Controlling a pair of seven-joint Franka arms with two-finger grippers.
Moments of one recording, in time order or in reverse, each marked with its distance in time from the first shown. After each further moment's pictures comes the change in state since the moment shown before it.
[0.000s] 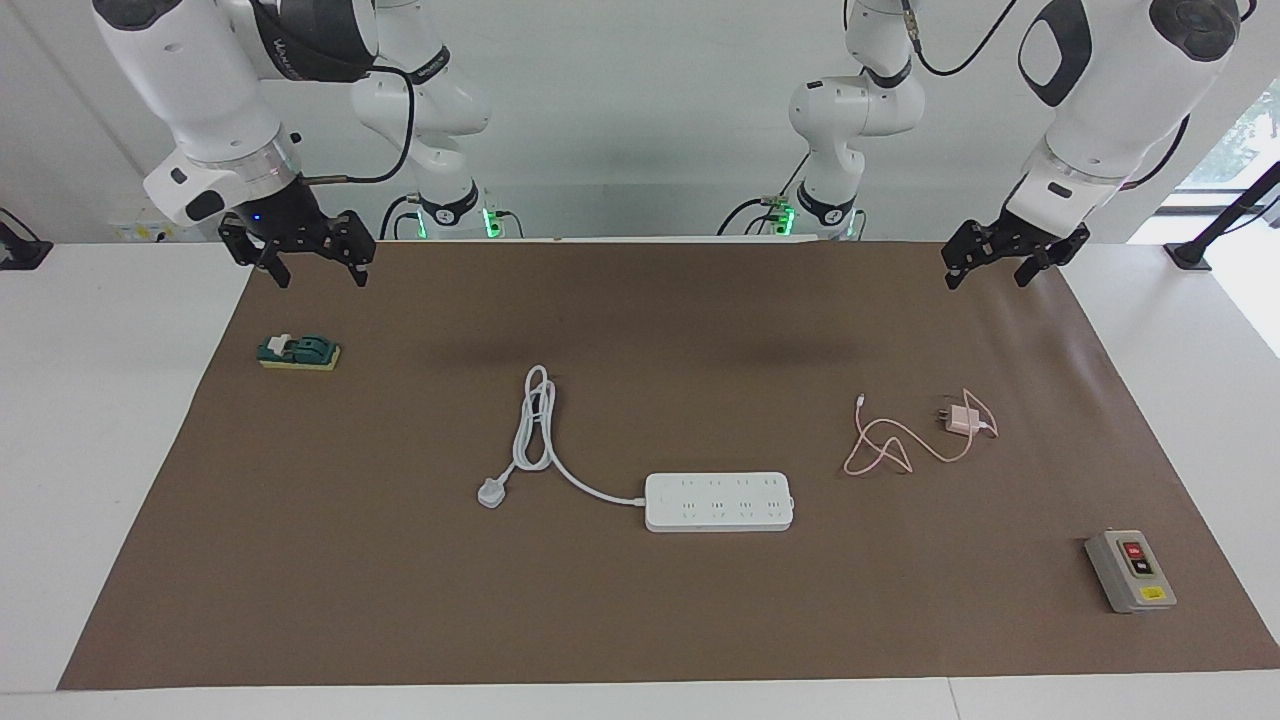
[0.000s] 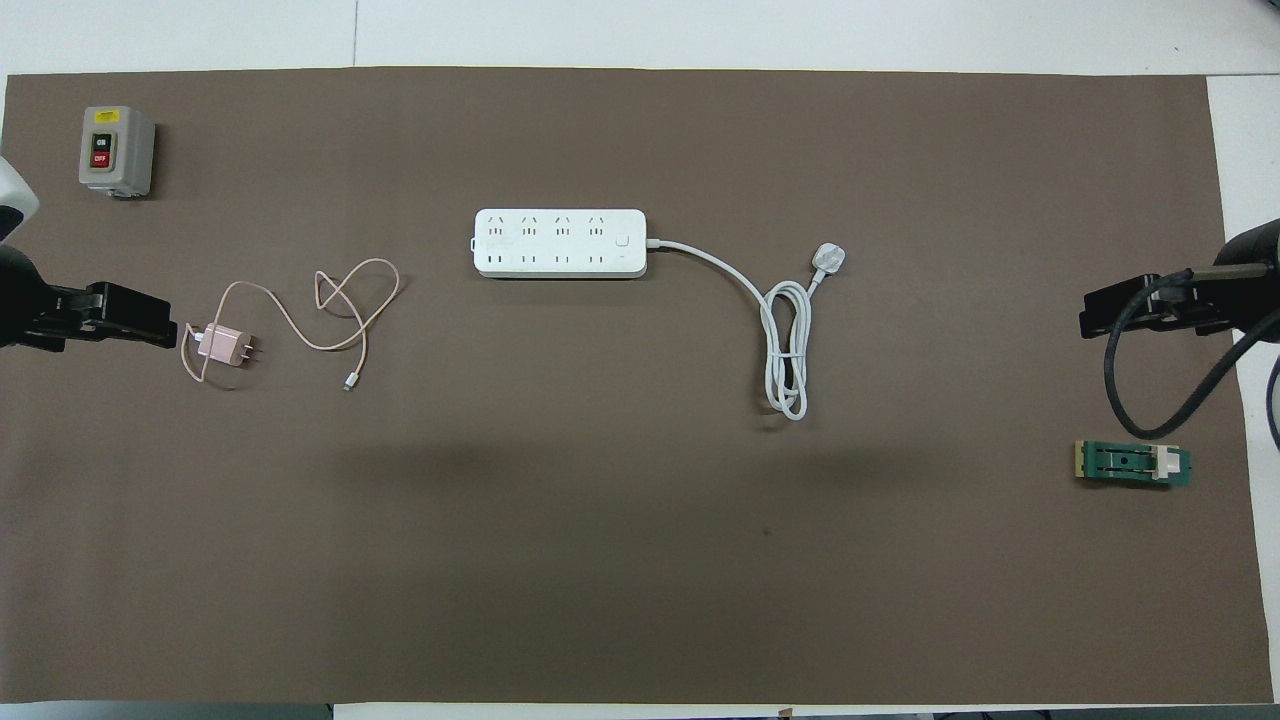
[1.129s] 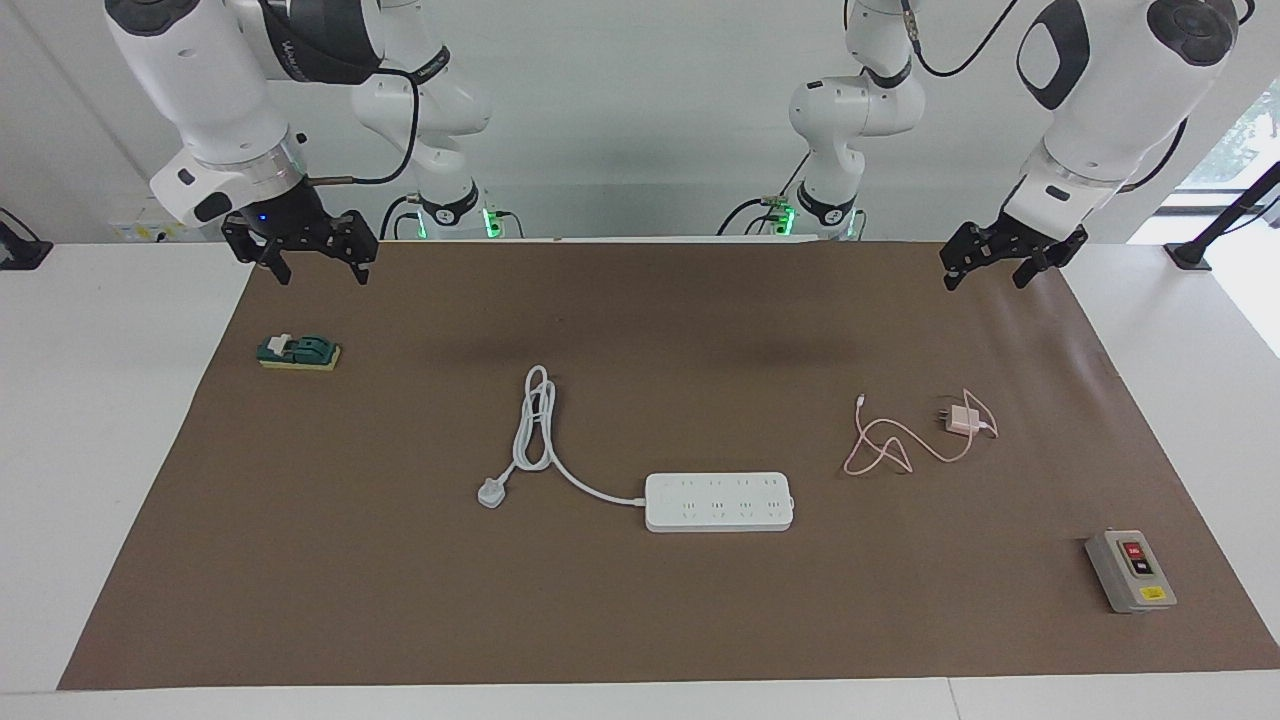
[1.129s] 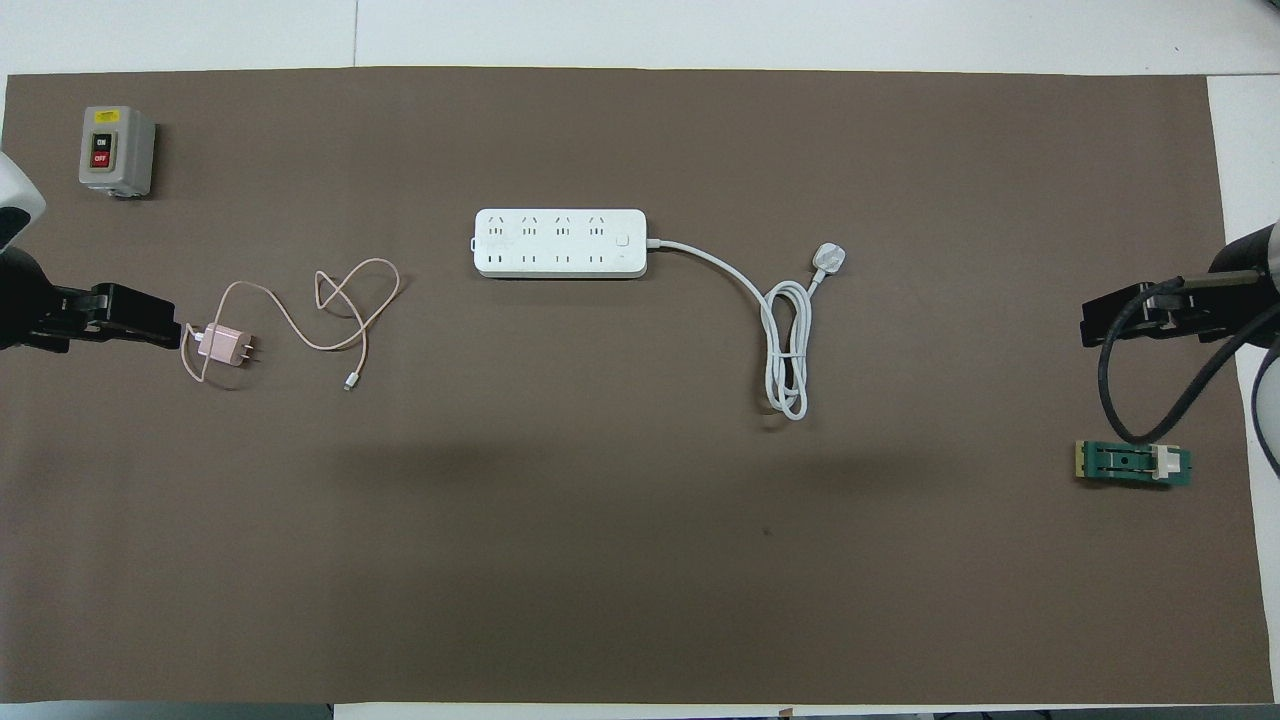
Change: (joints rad) left arm 0.000 0.002 -0.002 -0.004 0.000 0.000 0.000; right arm 0.010 0.000 -0.001 -0.001 -0.030 -0.022 0.002
